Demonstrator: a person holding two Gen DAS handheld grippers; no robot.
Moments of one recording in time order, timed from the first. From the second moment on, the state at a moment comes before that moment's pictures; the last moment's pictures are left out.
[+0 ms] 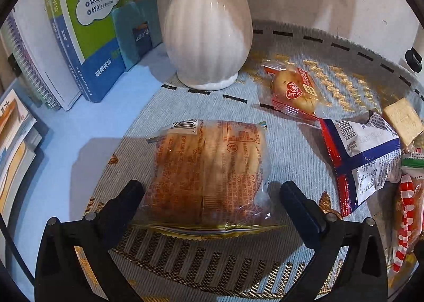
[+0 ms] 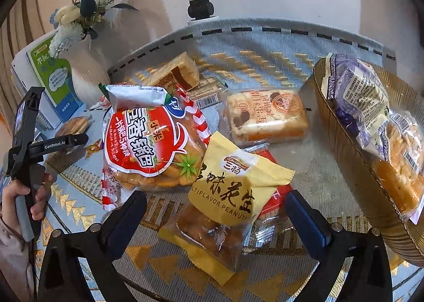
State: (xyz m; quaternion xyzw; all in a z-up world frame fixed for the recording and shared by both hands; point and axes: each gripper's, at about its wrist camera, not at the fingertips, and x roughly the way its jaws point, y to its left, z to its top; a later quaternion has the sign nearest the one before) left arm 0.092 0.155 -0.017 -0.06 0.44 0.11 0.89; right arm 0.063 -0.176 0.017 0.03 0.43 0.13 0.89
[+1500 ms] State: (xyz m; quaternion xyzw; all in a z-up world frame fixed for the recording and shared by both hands) left arm 0.085 0.156 -0.011 -0.07 0.42 0.10 0.90; right arm 0.053 -0.179 0.023 0.02 0.42 0.15 0.89
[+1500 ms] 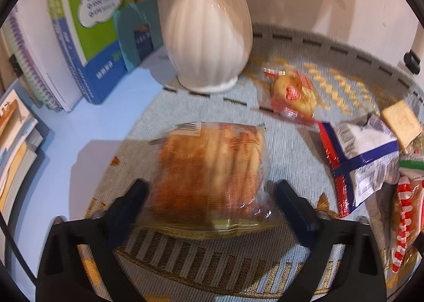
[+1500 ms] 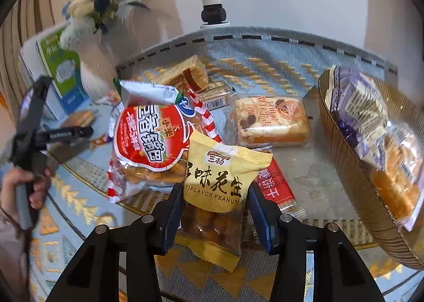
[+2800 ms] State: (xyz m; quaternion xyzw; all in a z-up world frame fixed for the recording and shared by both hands) left arm 0.022 0.092 0.075 -0.05 0.26 0.01 0.96; right arm 0.033 -0.229 0.101 0.16 0.31 0.26 0.90
